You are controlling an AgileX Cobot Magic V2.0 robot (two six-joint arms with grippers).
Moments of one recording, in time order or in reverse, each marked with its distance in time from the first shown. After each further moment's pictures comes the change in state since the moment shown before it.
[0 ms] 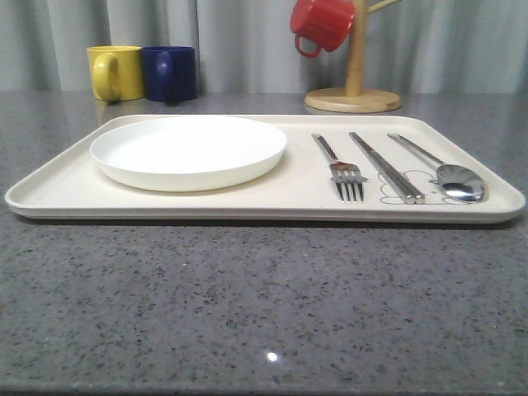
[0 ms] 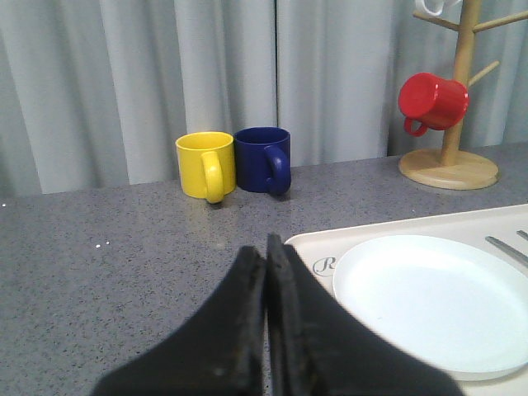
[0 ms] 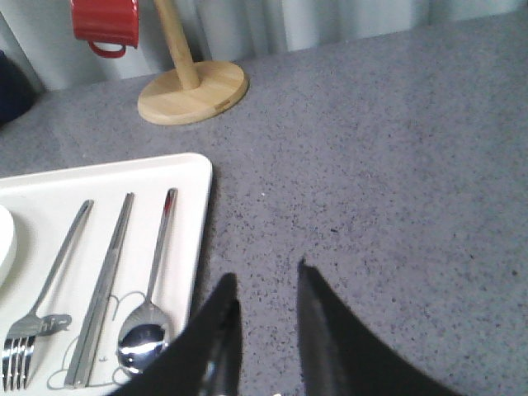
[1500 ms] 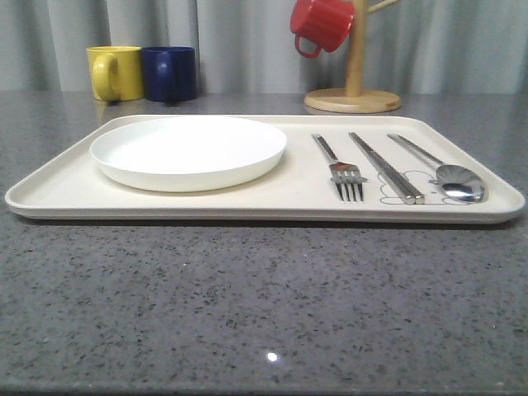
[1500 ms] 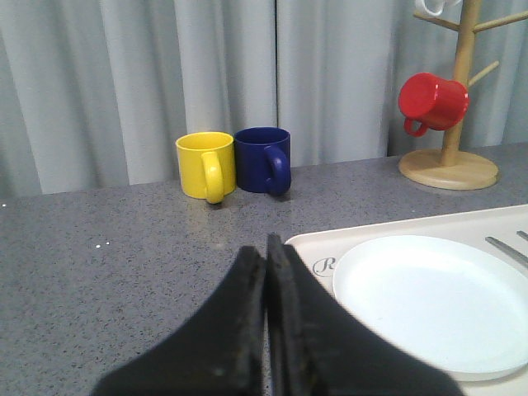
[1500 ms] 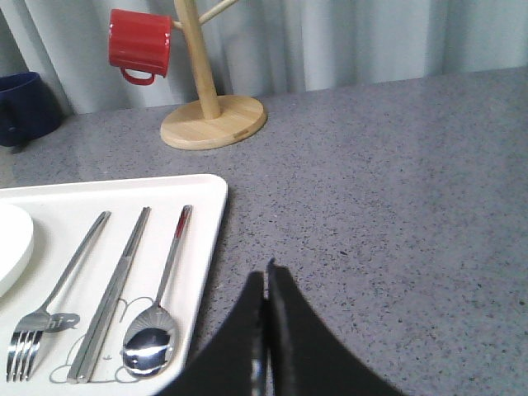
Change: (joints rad) left arm 0.000 0.000 0.000 0.000 0.000 0.000; right arm 0.000 -0.139 0.122 0.070 -0.104 -0.138
